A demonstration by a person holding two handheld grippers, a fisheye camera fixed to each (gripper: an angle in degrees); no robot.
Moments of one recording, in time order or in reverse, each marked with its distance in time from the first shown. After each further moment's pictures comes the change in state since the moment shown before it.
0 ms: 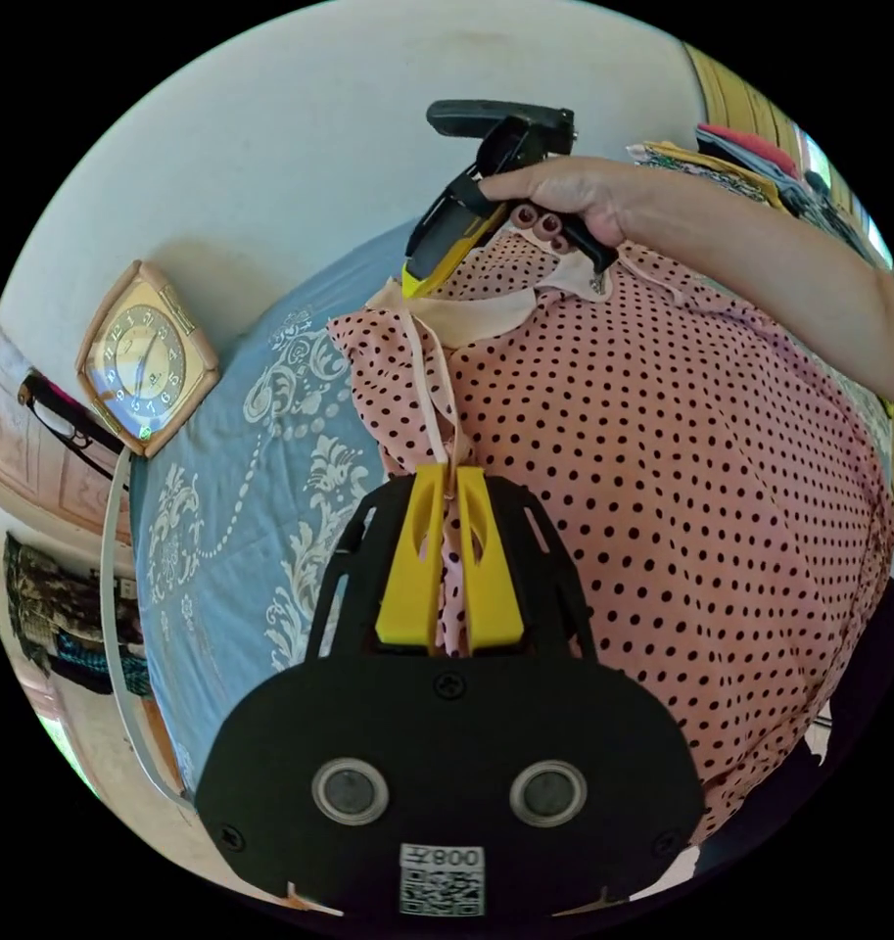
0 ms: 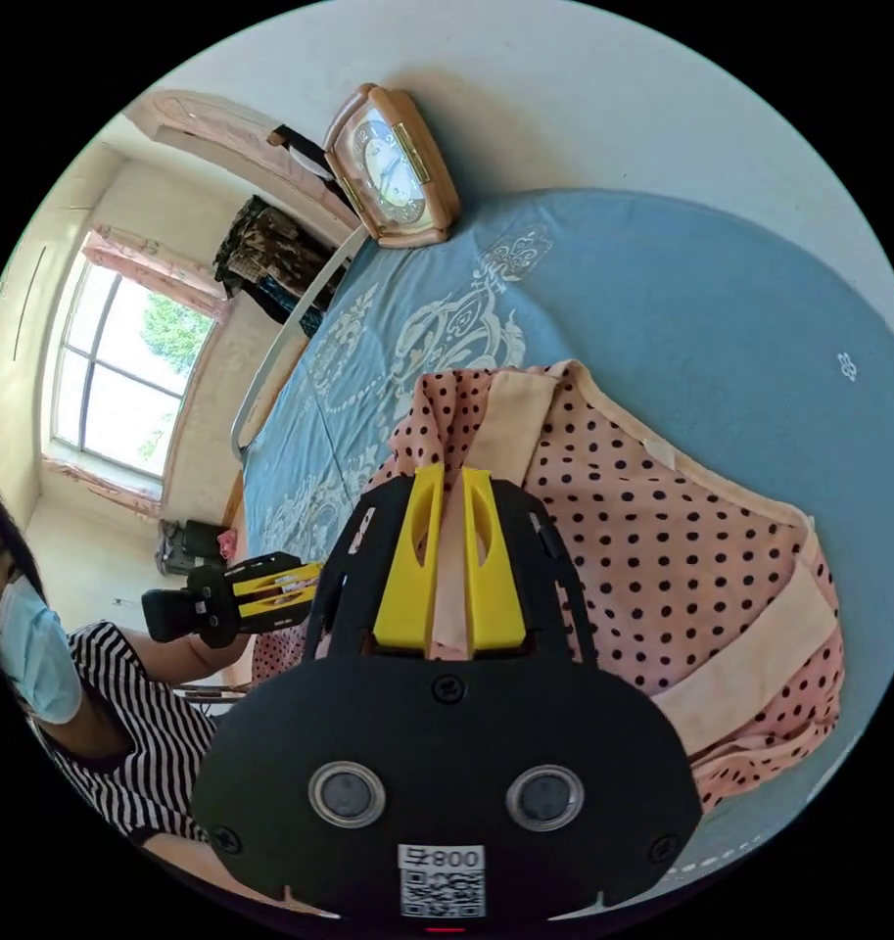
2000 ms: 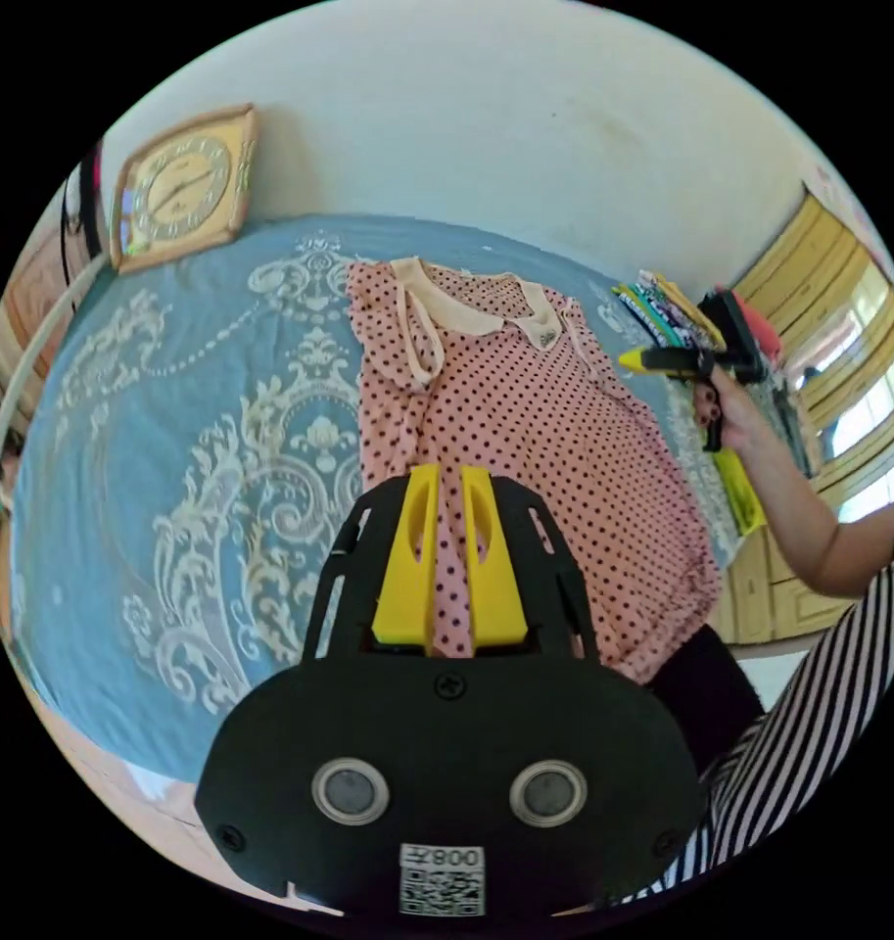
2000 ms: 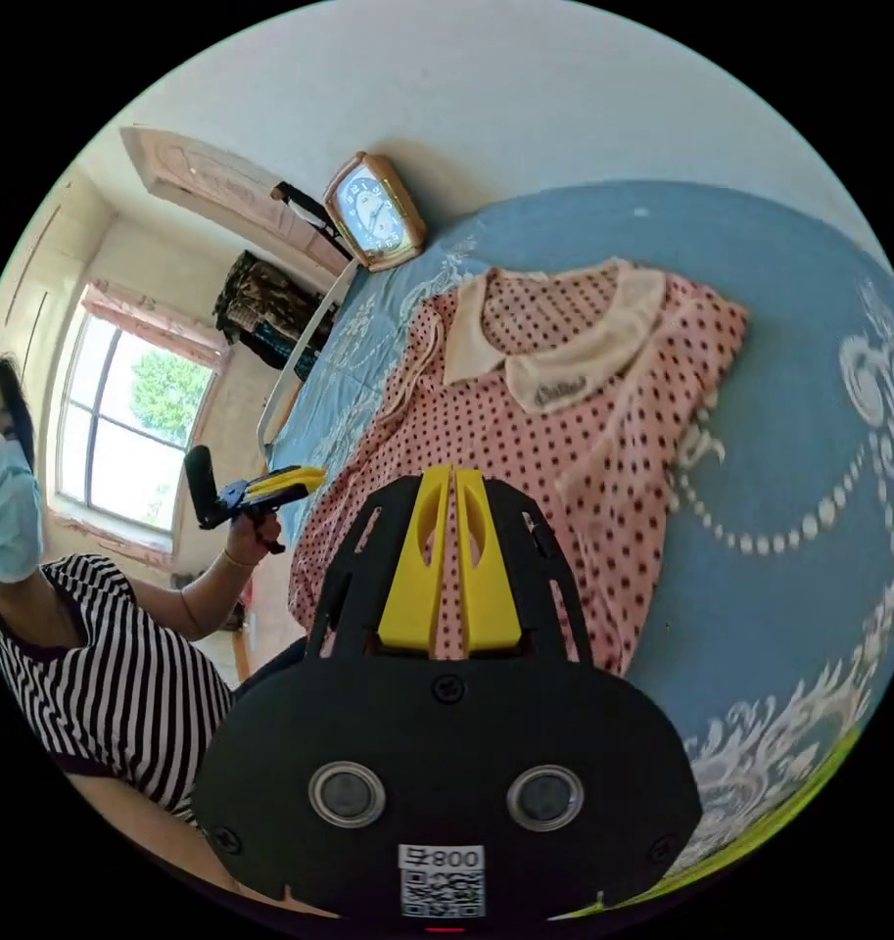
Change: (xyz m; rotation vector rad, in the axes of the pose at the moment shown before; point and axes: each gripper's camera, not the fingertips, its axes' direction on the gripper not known) left arm -0.007 0.188 -0.113 0.022 0.433 -0.423; right arm -0.155 0.453 -0.312 0.122 -0.037 0.214
